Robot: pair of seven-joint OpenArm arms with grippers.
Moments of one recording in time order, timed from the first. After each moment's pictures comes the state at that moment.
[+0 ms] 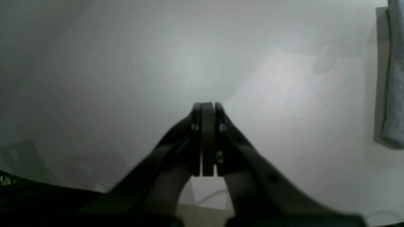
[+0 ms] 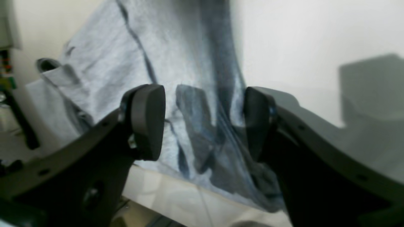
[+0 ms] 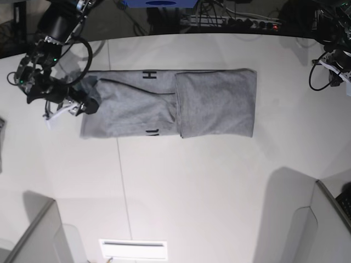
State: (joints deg) left arm 23.6 -14.6 -54.6 108.5 -27.2 -35.8 58.6; right arm 0.5 6.1 34.8 81.0 41.8 16.6 -78.6
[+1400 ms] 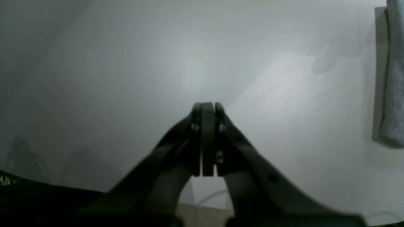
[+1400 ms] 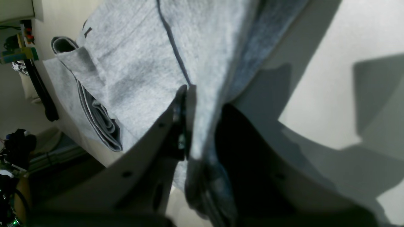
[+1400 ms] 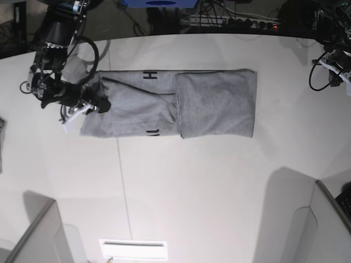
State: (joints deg) left arm 23.6 -14.6 -54.6 108.5 -27.2 -35.8 58.6; right arm 1.3 8.8 24.0 71.0 47.4 17.5 -72.3
